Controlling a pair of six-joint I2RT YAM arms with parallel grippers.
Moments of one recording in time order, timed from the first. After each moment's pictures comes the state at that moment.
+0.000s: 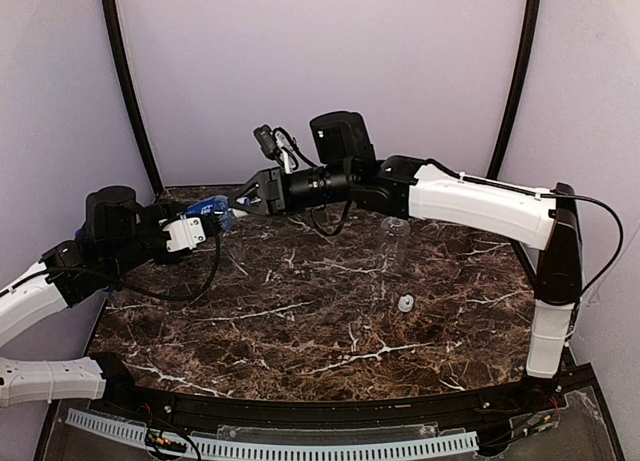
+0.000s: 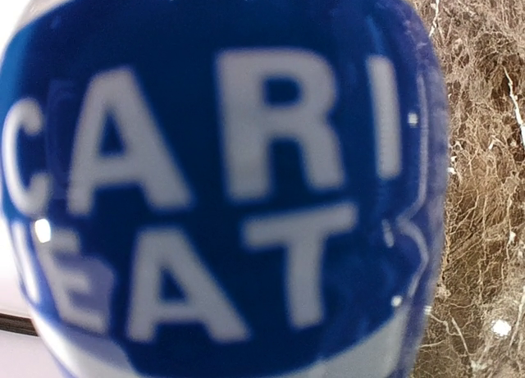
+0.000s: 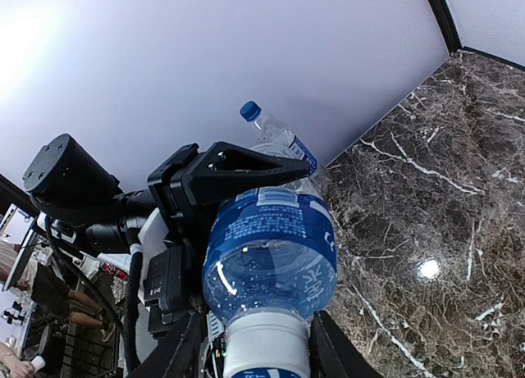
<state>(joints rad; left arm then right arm) -0.64 0.82 0.76 -0.30 -0.25 1.11 1.01 1.93 1.82 -0.17 -0.50 0.57</state>
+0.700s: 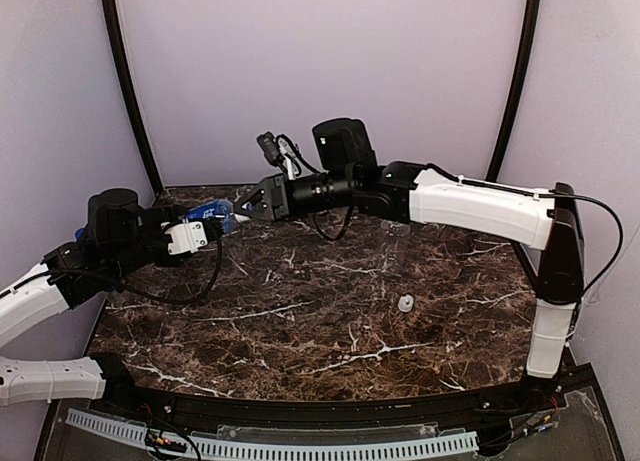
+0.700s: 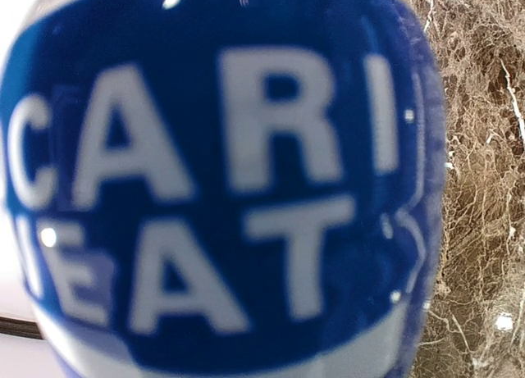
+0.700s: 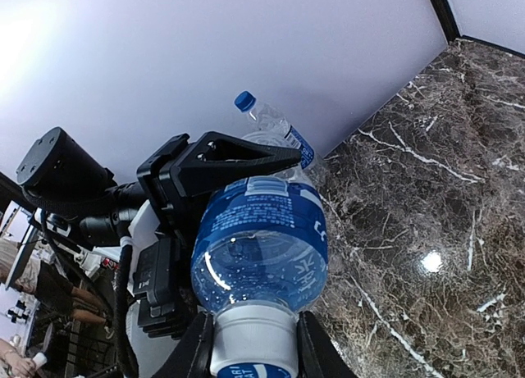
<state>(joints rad) -0.65 0.82 0.75 -0.29 -0.26 1.13 1.00 1.92 1.76 -0.13 -0.52 0.58</state>
